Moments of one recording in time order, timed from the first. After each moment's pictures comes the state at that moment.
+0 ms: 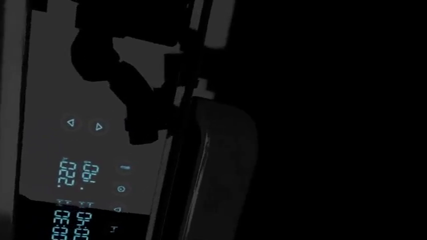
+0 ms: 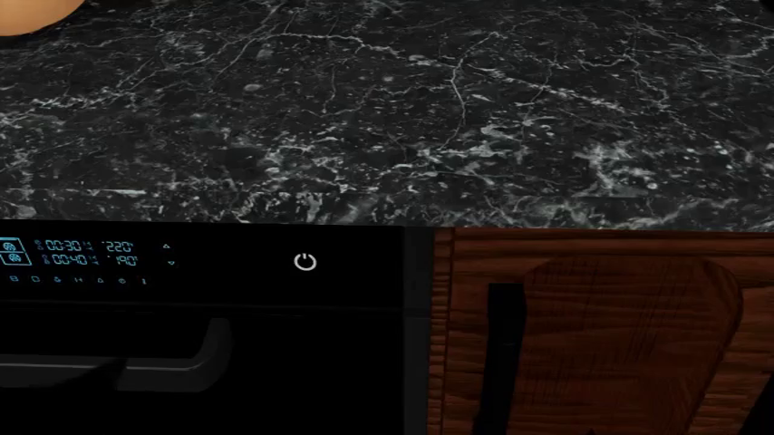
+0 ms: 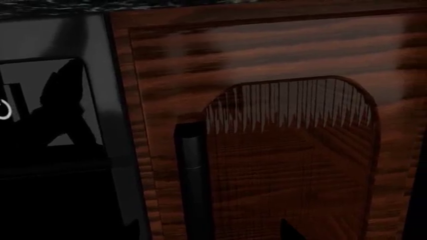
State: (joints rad) left arm -0.34 -0.54 0.75 -0.11 0.58 -0.39 -0.15; right arm -0.03 0.23 -0.23 -0.04 0.27 -0.10 0.30
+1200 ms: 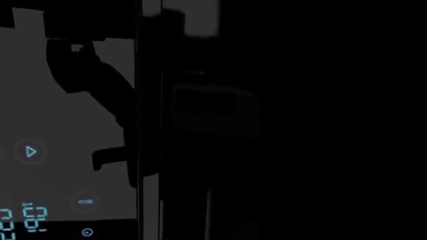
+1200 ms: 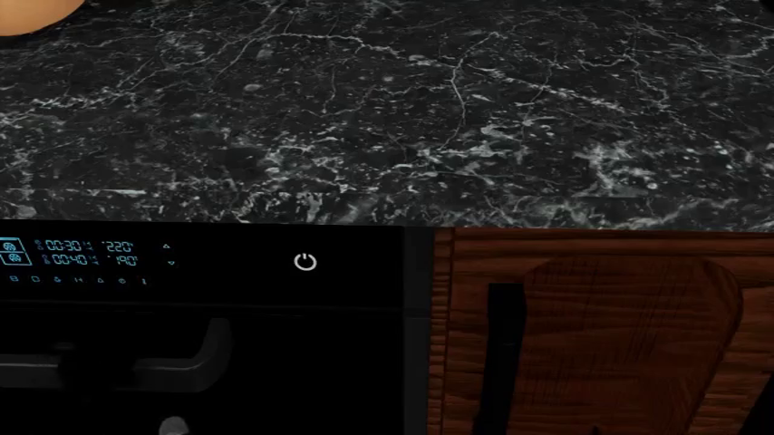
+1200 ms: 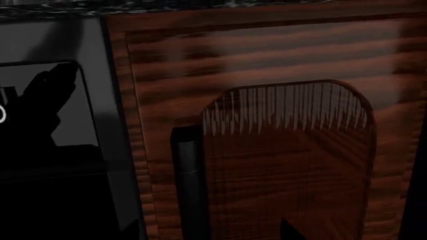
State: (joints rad) left arm -0.61 -0.44 0.86 -0.59 0.63 -0.21 -0.17; right arm -0.02 0.25 -0.25 -0.05 0.29 -0.10 0.33
